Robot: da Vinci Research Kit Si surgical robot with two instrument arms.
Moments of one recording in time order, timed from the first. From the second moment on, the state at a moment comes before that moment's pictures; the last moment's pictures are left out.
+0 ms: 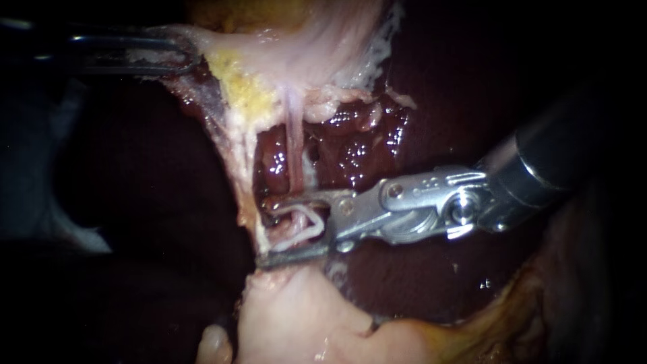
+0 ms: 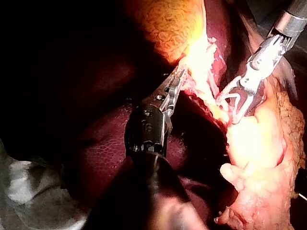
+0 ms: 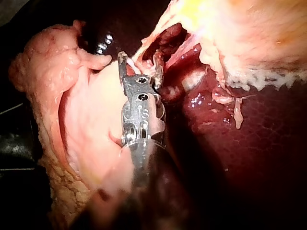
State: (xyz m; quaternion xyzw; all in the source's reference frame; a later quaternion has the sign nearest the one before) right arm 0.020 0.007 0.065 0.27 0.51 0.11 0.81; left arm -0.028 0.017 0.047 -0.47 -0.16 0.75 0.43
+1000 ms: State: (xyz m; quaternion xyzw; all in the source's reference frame) right arm 0.027 0.004 0.064 0.33 0.52 0.16 0.77; left arm -0.029 0.017 0.047 -0.47 -0.16 0.75 0.43
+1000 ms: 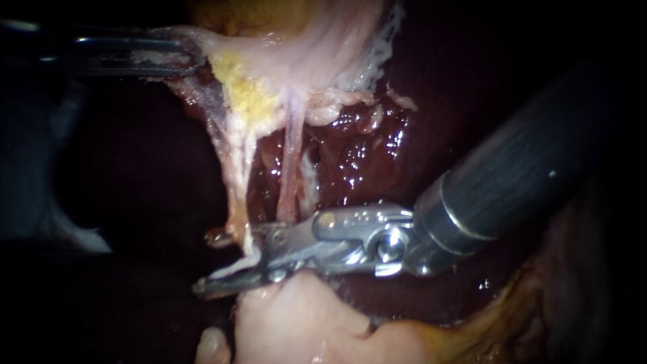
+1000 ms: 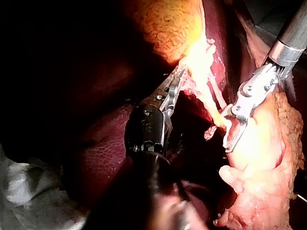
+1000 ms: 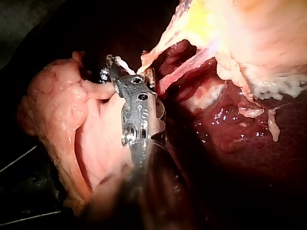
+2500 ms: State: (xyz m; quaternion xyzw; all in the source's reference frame) right arm 0.027 0.002 0.061 0.37 0.50 0.20 0.75; left arm -0.029 0.017 0.047 -0.47 -0.16 0.75 0.43
